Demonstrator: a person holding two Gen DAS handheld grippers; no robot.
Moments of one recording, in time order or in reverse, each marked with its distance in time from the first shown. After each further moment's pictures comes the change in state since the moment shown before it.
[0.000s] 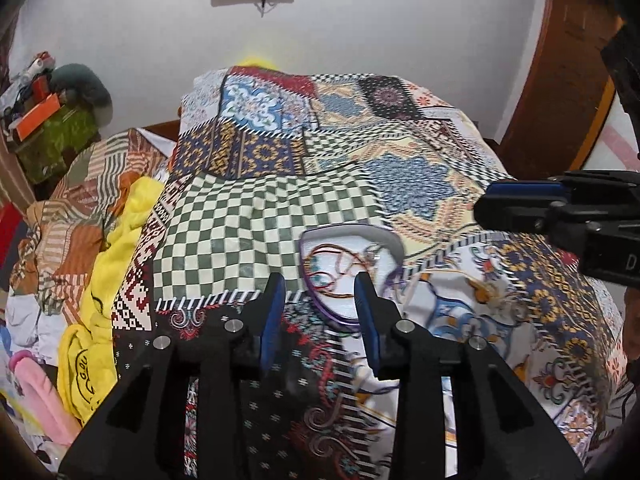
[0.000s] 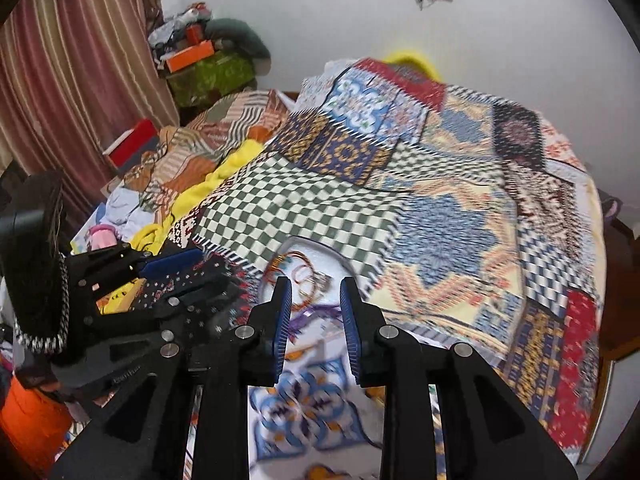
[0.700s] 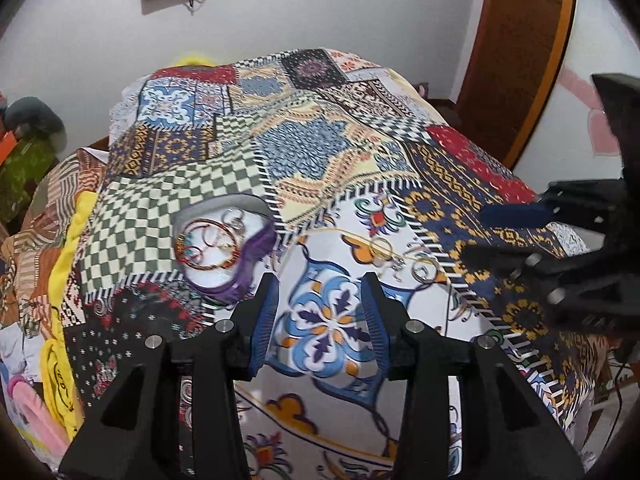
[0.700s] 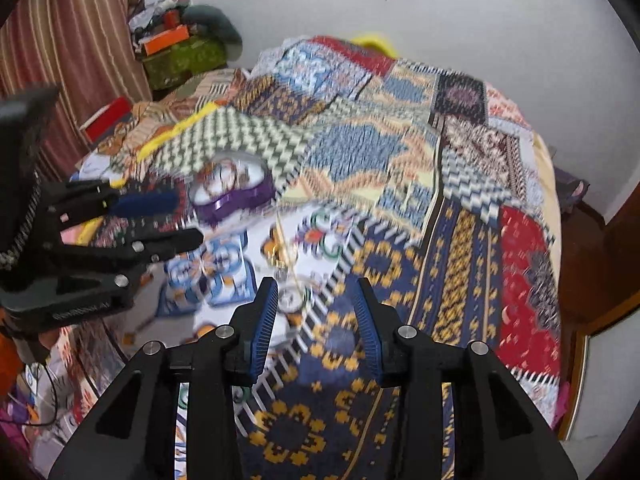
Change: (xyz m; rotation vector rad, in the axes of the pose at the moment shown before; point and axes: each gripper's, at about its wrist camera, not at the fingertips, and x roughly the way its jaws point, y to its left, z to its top) left arm 0.010 -0.099 -0.026 0.151 0.075 -0.099; right arm -0.019 -0.054 -0.098 -0.009 0.064 -0.092
